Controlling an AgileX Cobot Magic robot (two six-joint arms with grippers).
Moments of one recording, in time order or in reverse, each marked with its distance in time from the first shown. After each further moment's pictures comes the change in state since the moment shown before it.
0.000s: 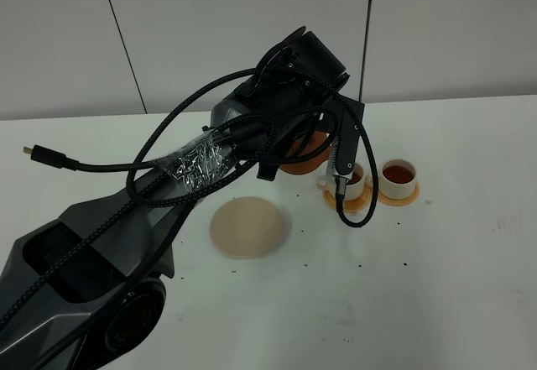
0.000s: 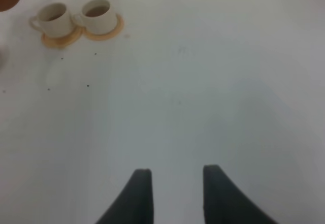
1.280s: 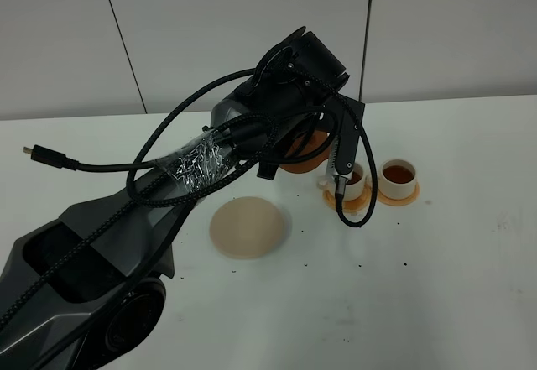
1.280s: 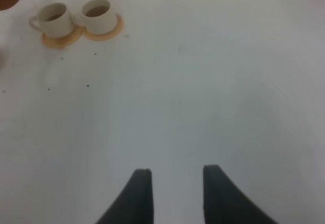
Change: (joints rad) left arm 0.000 0.000 0.000 0.004 -0.009 0.007; right arm 0.000 0.000 0.000 0.000 0.000 -0.001
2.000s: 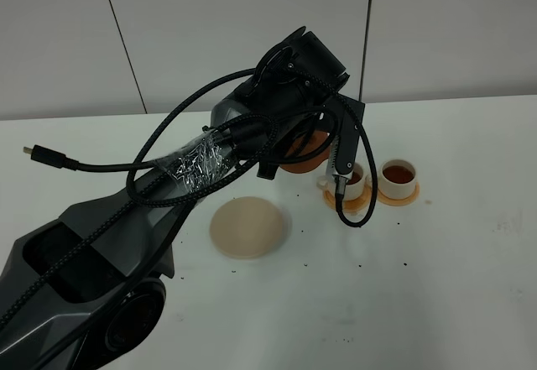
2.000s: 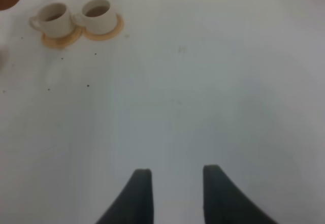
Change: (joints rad) left arm 0.000 0.000 0.000 -0.001 0.000 0.000; right arm 0.000 0.000 0.000 0.000 0.000 0.001
